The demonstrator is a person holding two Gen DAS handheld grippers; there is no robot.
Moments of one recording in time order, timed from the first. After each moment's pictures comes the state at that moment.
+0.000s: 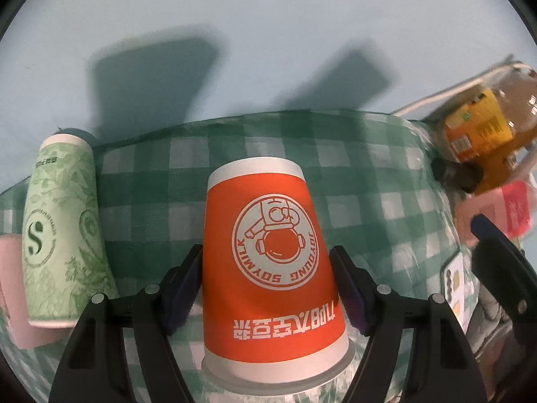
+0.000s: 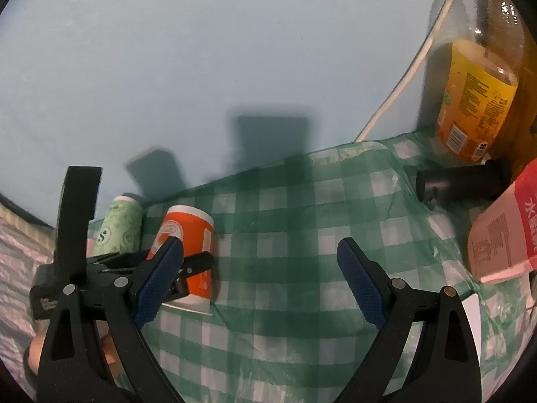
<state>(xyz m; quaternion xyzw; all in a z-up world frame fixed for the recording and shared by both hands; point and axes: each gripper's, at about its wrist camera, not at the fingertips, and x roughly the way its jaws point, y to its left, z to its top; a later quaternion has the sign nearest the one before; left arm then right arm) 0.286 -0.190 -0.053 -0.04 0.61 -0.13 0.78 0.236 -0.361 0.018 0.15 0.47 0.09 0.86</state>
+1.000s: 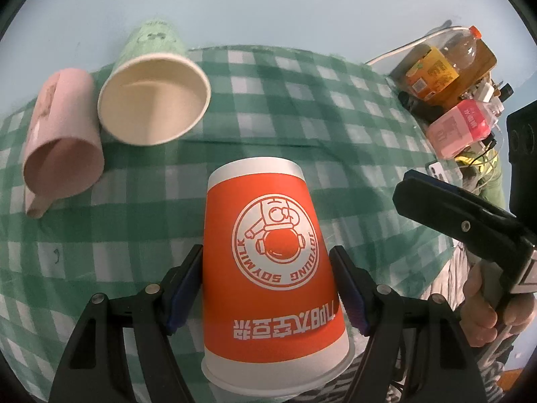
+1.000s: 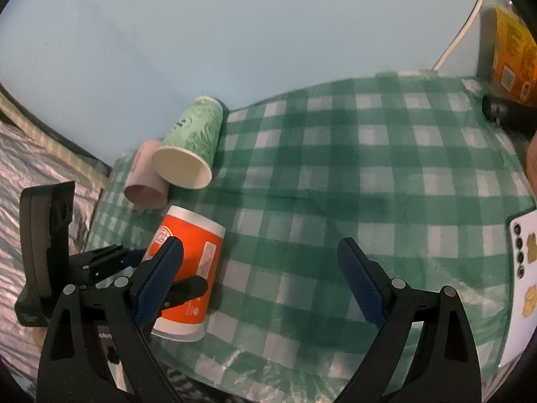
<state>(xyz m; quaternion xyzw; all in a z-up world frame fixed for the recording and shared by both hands) 0.139 -0.110 -0.066 -0.06 0.58 -0.18 0.79 0.150 -0.273 -0.019 0.14 0.51 0.21 0.82</state>
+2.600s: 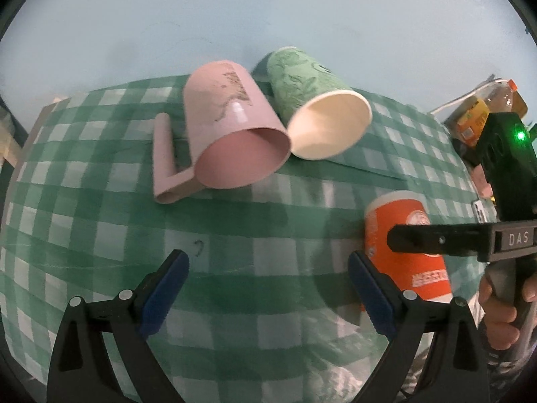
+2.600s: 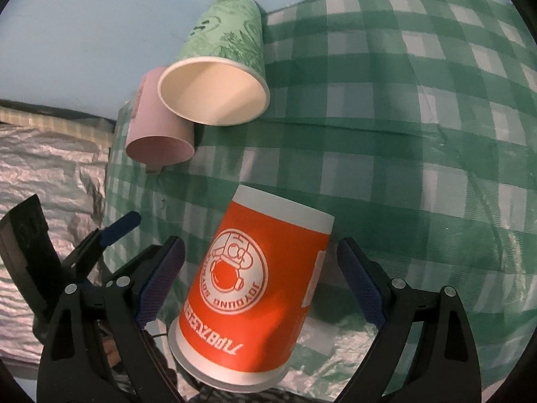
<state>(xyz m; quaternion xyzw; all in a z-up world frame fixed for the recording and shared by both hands) 0.124 0.008 -0.059 -0.08 0.53 -0.07 0.84 0.182 -0.179 -0.075 0.16 0.65 0.25 0.70</state>
